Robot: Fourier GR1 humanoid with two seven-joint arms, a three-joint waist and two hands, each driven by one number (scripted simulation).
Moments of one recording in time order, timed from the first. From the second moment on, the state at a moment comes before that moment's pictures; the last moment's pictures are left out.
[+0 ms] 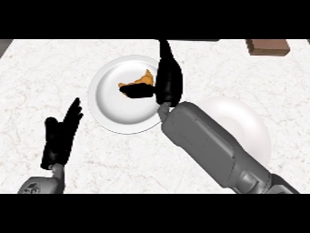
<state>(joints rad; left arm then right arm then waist) -0.07 0.14 -0.07 -1.43 -0.04 0.17 0.21 -0.95 0.00 0.58 -0.89 0.12 -0.89 0.47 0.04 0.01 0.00</state>
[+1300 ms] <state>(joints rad) -0.05 0.12 -0.06 -1.48 -0.08 0.16 0.25 -0.93 0.00 0.79 -0.72 -0.33 -1.00 0.09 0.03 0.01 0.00</state>
